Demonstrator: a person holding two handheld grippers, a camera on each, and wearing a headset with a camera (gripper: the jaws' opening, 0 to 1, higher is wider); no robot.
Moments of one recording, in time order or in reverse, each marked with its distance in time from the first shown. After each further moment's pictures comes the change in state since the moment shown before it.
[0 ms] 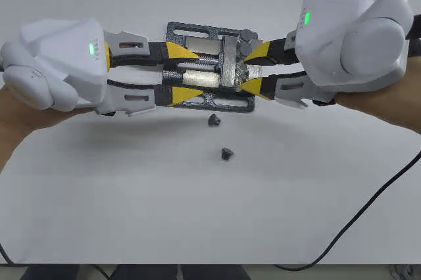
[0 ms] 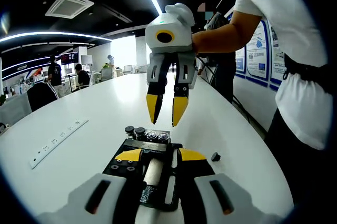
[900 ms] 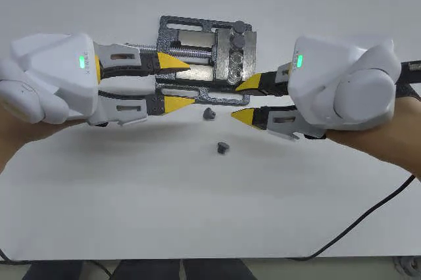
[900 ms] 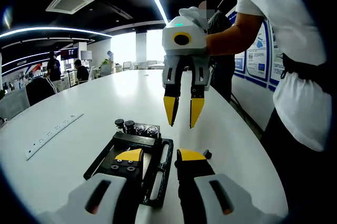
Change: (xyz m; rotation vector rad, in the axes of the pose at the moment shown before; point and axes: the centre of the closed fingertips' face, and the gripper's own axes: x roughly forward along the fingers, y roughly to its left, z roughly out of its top) left arm 0.000 -0.018 -0.010 -0.026 0.022 -0.008; right arm 0.007 0.047 -0.012 0.050 -0.040 0.046
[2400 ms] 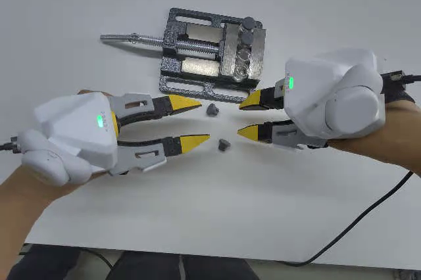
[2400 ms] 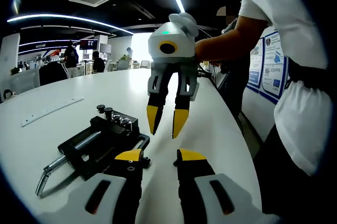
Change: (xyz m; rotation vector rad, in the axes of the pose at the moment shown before) left arm 0.016 -0.061 -0.009 -0.159 -0.019 0.133; right arm 0.013 0.016 -0.029 -0.113 0.051 0.143
